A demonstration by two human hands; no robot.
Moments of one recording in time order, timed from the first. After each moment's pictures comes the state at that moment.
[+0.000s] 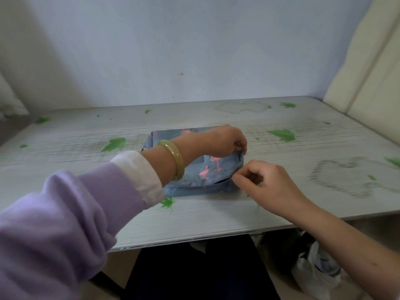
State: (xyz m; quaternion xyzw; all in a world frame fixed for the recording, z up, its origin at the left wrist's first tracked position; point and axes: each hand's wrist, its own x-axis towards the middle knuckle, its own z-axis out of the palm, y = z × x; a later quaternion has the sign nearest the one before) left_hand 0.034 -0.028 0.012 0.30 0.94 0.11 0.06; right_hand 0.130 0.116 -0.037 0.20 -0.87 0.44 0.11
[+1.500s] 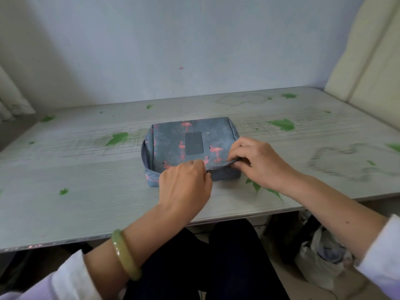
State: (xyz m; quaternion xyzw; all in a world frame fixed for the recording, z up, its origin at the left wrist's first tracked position) left_hand 0.170 -0.060 -0.049 0.04 0.97 0.09 -0.23; right_hand 0.107 0.118 -0.033 0.37 -0.88 0.26 0.15
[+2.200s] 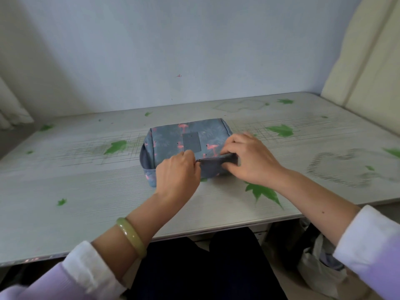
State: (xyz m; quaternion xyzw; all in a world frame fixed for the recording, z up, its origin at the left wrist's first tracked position) left_hand 0.126 -0.077 -0.046 0.01 0.97 0.11 -0.24; right_hand 0.081 0.104 -0.033 0.32 -0.91 0.20 0.19
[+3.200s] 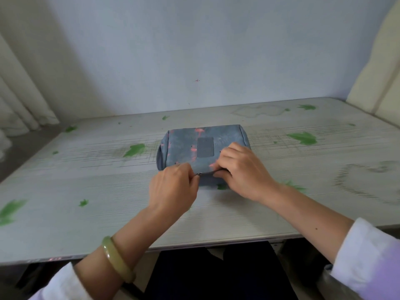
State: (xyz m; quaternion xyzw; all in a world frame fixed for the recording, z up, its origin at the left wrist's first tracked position) left_hand 0.147 -0.118 -0.039 -0.03 0.97 0.11 -0.22; right_hand 0.087 0.049 -0.038 0.40 -0.86 0.21 0.23
